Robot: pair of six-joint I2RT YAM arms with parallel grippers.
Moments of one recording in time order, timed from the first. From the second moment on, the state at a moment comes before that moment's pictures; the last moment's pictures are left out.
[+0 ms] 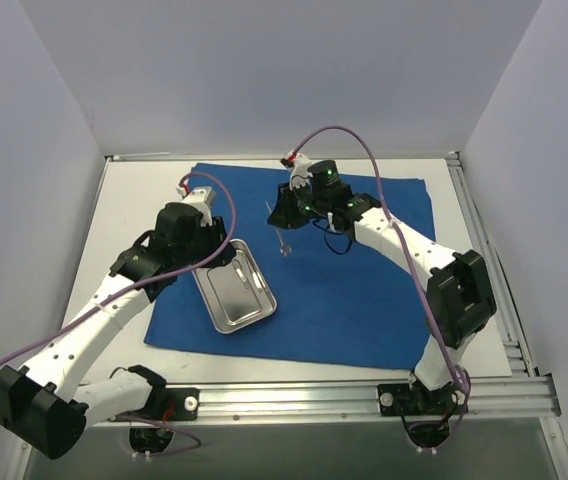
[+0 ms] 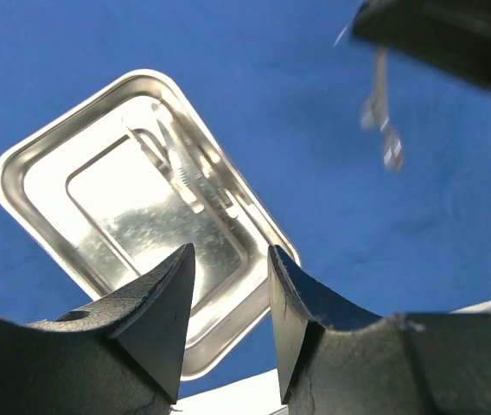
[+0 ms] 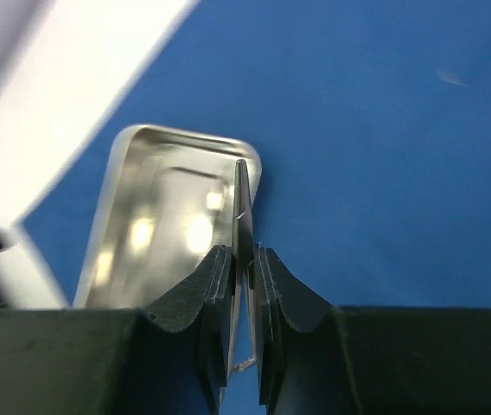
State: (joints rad) left arm -0.51 1.12 1.04 -0.55 0.02 -0.47; right arm 0.58 1.72 1.36 -0.18 -0.43 0.28
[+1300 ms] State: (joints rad) left arm -0.51 1.22 1.04 -0.58 0.00 -0.35; right arm 0.43 2.34 1.85 -0.63 0.49 -0.28
